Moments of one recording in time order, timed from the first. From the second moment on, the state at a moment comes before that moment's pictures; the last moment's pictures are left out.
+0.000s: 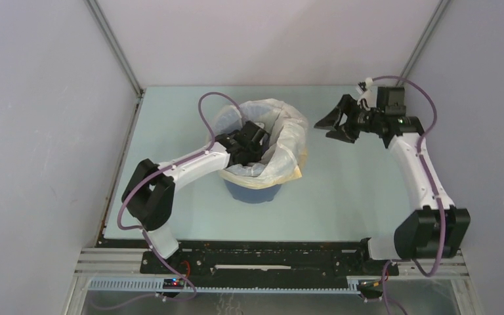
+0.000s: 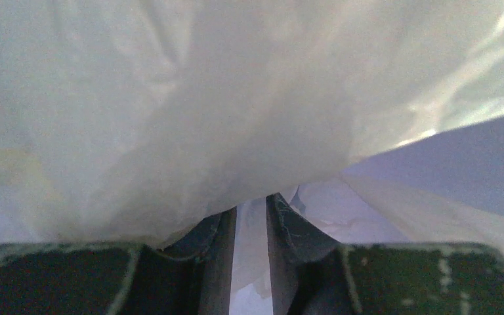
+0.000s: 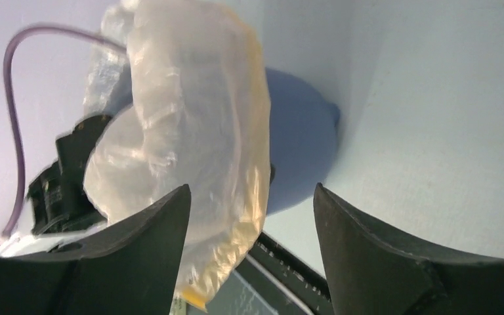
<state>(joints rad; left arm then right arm) -0.72 1.72 1.28 -0.57 -0.10 -0.49 0.02 1.44 1.39 -0.69 -0.72 0.54</state>
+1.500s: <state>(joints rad) -0.70 1.54 1.41 -0.68 0.03 -0.51 0.10 1.57 0.76 0.63 -0.97 1.39</state>
